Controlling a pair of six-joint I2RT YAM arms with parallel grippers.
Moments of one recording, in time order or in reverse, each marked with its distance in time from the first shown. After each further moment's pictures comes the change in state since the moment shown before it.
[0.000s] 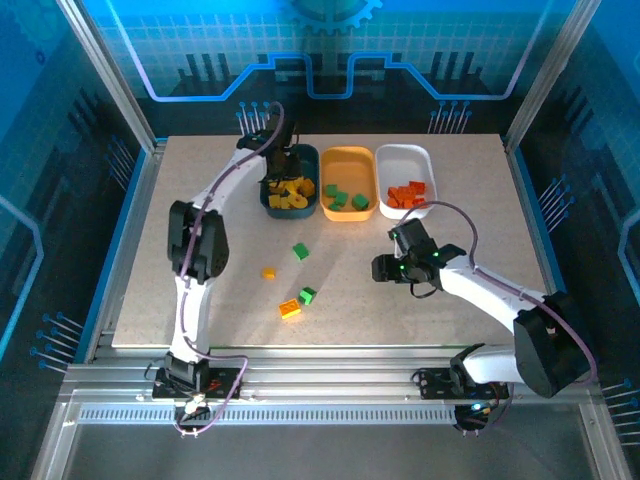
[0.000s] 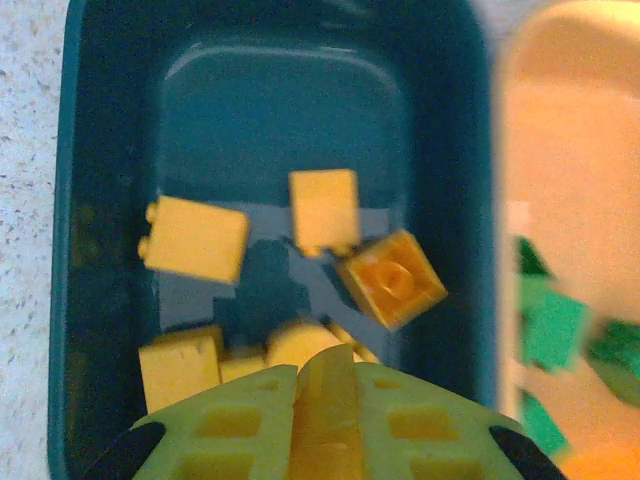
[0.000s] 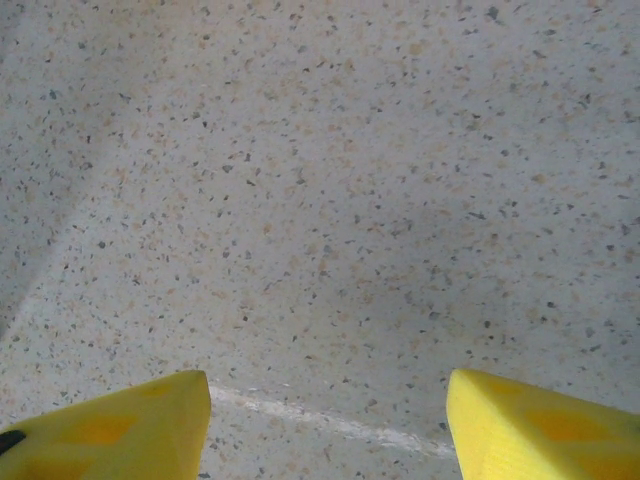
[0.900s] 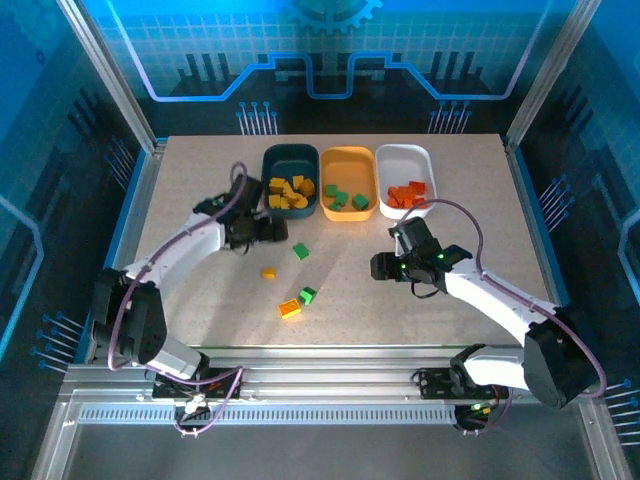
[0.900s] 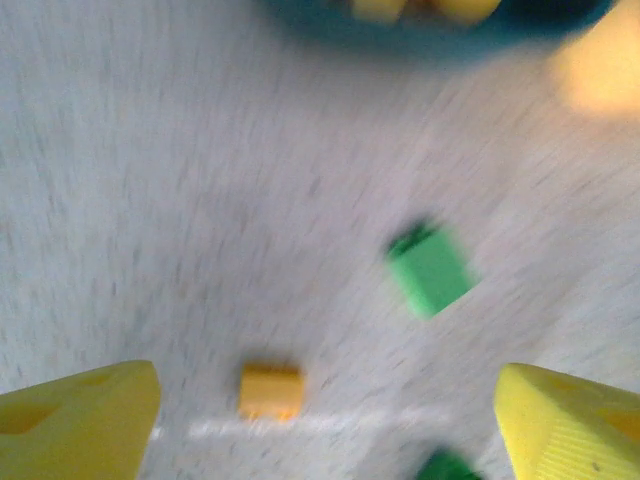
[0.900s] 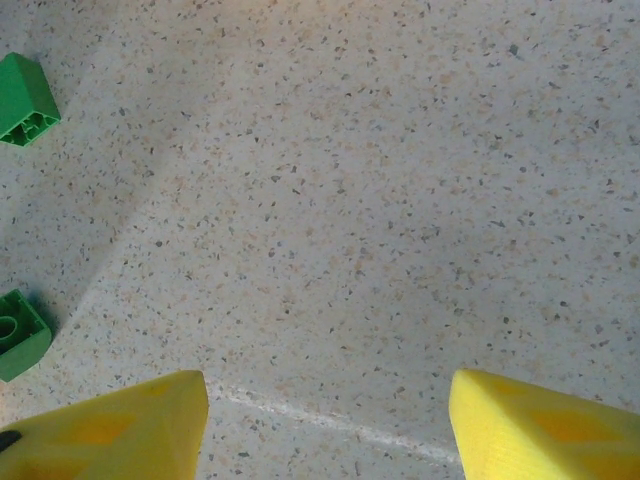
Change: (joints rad) left arm -0.053 -0.765 -1.022 0.126 0.076 -0.097; right arm 0.027 -0.068 0.013 -0.023 -0.012 0.016
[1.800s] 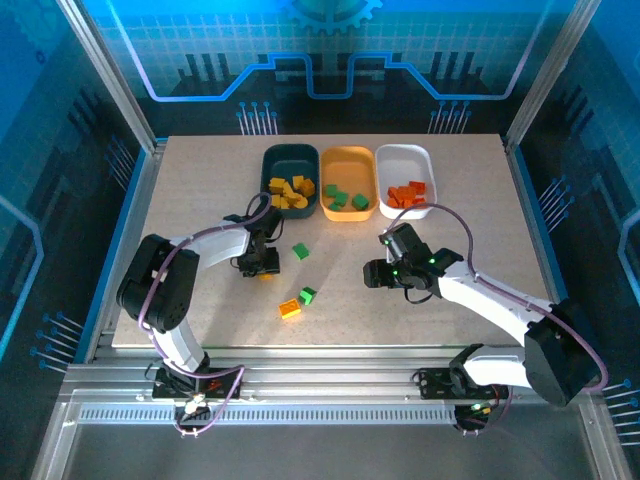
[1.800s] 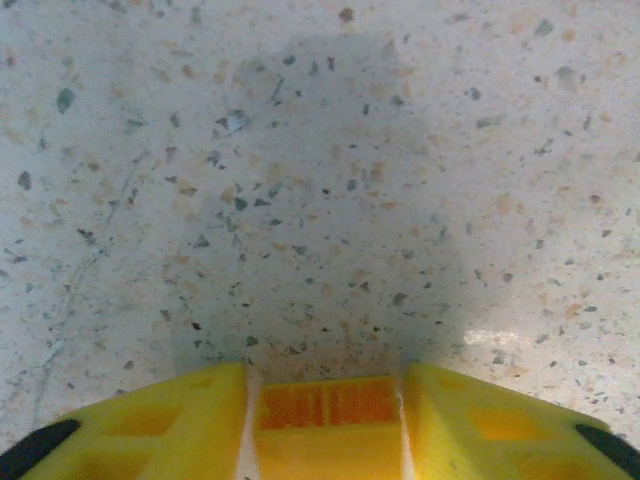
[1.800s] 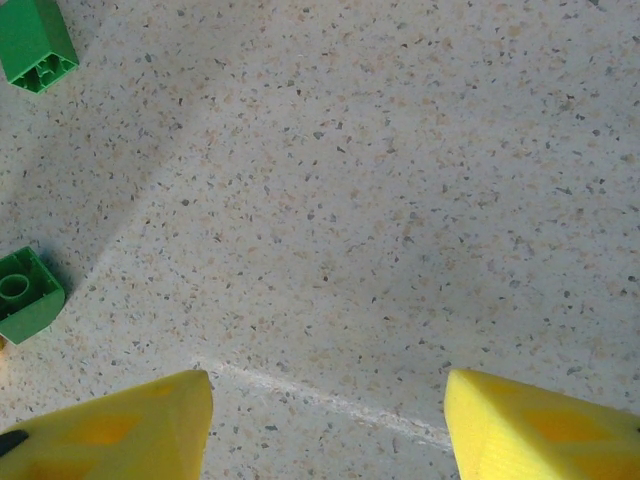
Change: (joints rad) left arm -0.042 0.224 -0.067 0.043 -0.061 -0.031; right arm 0.089 0.013 0.000 -0.012 0.028 0.030
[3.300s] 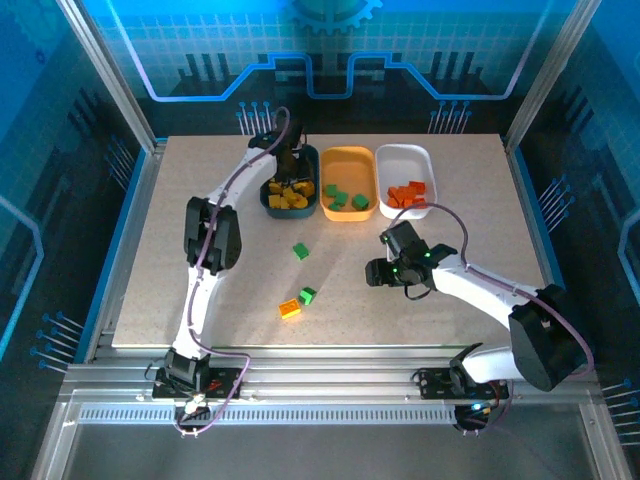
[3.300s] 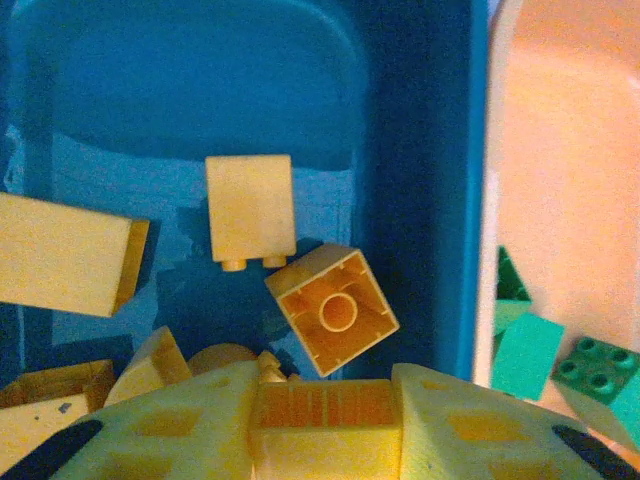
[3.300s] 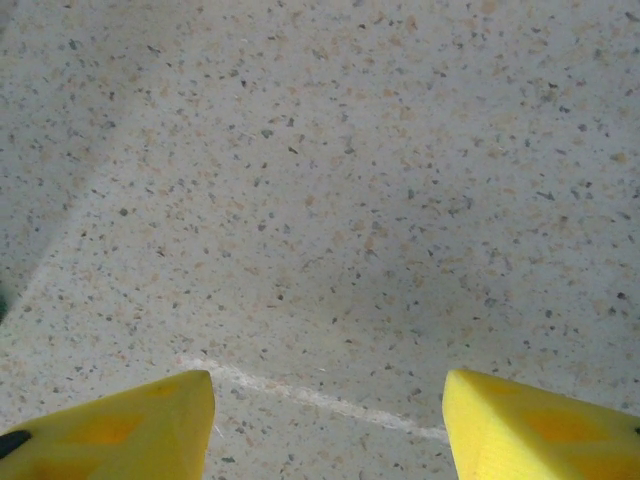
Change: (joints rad) left arm 0.077 0.665 1.234 -0.222 0.099 0.060; right arm -0.051 0.092 0.009 0.027 -0.018 -0.034
